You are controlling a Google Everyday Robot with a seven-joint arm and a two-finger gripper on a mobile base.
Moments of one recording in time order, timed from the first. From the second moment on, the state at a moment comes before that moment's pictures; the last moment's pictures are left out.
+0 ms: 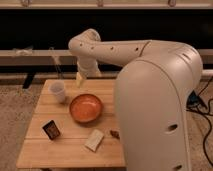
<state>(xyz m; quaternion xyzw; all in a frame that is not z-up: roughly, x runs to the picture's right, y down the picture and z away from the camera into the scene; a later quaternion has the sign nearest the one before) -0.088 -0.045 0.776 -0.24 0.10 0.46 0.85</state>
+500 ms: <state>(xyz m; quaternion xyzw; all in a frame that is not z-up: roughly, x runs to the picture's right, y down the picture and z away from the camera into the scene) -0.152 -0.014 0.753 -0.24 0.07 0.42 0.87</state>
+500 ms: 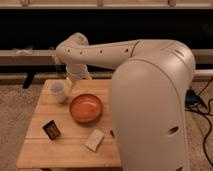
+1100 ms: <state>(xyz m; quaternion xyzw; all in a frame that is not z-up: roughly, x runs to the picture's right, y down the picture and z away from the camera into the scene) -0.272 0.060 0.768 -0.29 0.07 0.32 0.90</state>
